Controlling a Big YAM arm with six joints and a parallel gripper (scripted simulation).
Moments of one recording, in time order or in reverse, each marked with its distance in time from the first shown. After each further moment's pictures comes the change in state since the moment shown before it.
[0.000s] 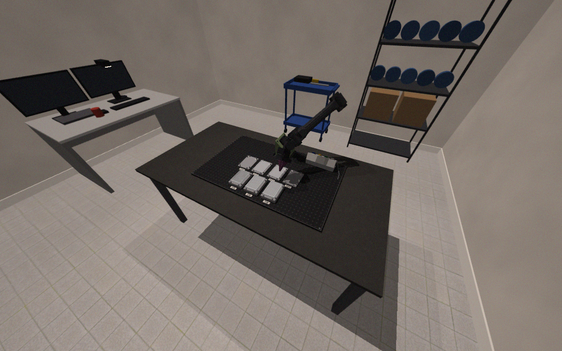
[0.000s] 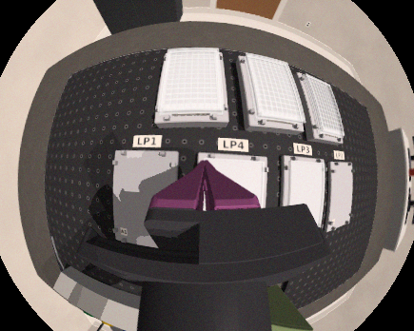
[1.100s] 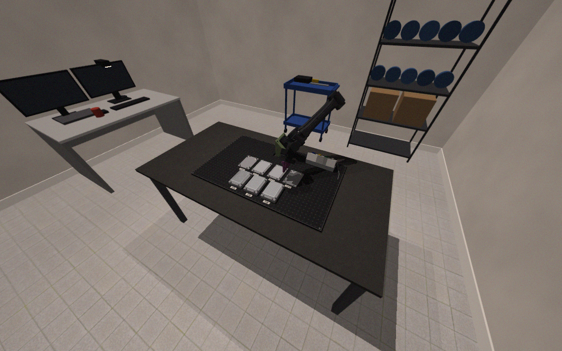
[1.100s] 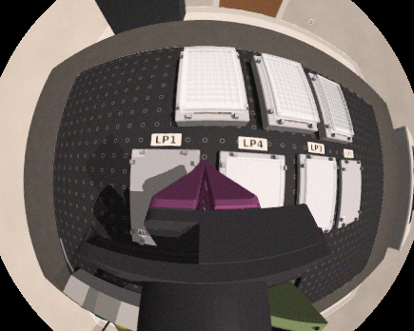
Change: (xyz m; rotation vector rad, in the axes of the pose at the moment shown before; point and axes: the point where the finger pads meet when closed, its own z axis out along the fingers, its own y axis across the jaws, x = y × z) arm 0.001 0.028 -0.001 -0.021 0.006 0.025
